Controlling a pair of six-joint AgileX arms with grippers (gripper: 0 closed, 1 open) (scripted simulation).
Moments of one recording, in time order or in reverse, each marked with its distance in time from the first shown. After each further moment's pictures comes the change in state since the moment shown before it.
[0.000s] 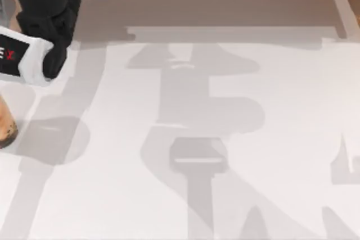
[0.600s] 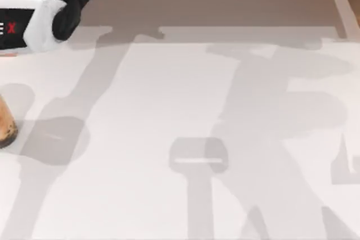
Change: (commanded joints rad) left arm -0.084 -0.090 0.167 -0.282 0.260 0.052; right arm 0.000 0.000 0.000 0.000 0.000 0.000
